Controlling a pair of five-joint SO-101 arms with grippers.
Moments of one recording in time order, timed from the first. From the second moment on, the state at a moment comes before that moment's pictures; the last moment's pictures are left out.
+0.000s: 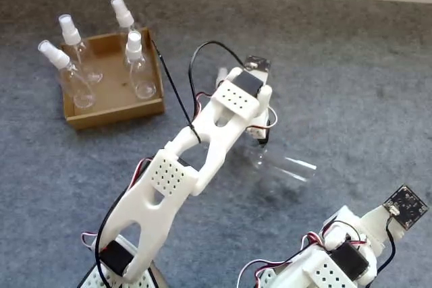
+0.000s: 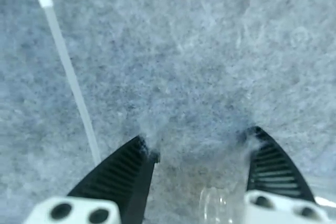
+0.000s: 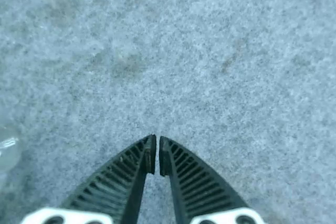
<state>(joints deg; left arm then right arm) 28.4 63.0 -62.6 96.4 29.2 45.9 -104.6 95.6 71.6 -0.3</state>
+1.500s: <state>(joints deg) 27.1 63.0 -62.7 99.5 17.5 45.9 -104.6 95.6 71.6 -0.3</state>
